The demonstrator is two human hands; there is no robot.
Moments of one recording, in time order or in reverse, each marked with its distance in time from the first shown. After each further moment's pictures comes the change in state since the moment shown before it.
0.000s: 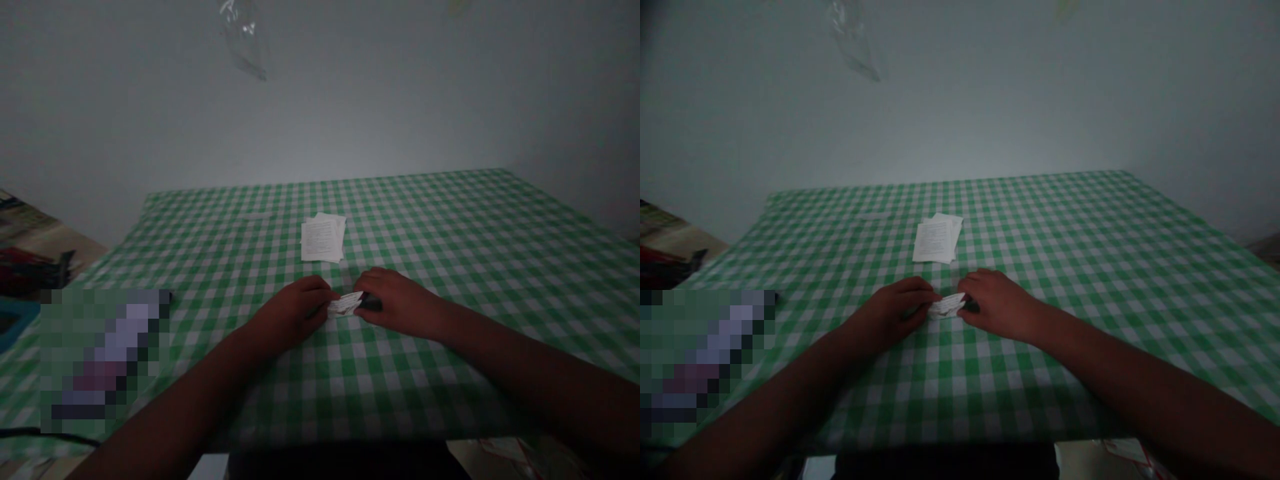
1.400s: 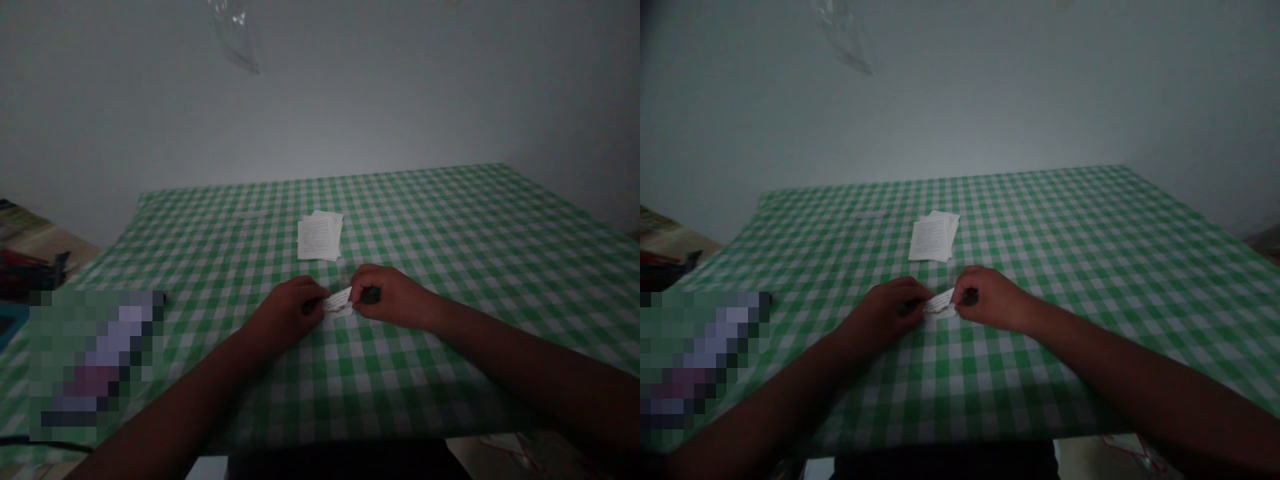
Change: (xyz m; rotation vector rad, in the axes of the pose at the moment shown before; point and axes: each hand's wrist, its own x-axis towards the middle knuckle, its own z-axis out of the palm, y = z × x) left_hand 0.001 0.004 0.001 -0.011 0.017 -0.207; right_hand 0.003 0.008 0.007 0.414 0.104 0.033
